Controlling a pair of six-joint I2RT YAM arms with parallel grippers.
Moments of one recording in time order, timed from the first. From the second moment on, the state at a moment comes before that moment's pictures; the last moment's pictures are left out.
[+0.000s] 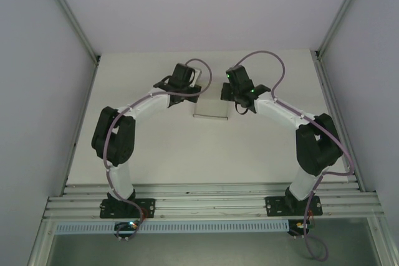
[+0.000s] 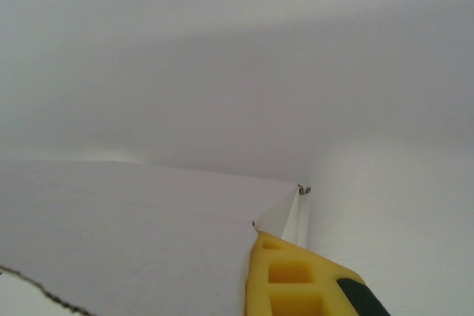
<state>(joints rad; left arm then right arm) -0.59 1.89 1.41 -0.33 0.01 -0.15 0.48 1.72 1.28 -0.33 0.16 0.54</state>
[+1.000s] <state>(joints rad) -0.68 1.70 0.99 0.03 -0.02 -0.21 0.60 1.53 0.96 -0.18 0.26 0.33</state>
